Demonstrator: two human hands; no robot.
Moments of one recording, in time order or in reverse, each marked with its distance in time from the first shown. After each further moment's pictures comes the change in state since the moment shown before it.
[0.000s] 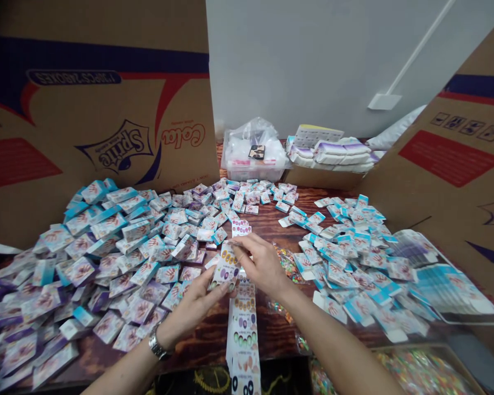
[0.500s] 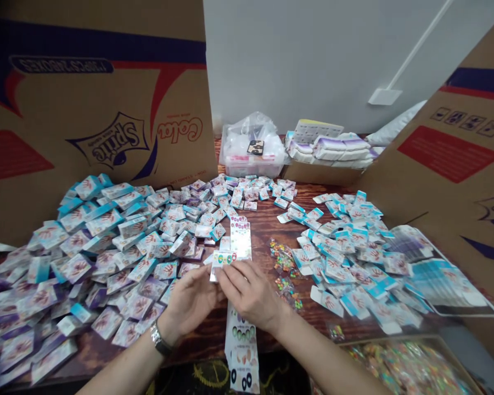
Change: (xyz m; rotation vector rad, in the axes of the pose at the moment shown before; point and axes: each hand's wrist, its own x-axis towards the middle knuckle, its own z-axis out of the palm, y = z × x) left_hand 0.004 -0.007 0.002 -0.845 0.048 -0.257; right_hand -0.058 0.001 0.027 -0.535 -0.037 -0.559
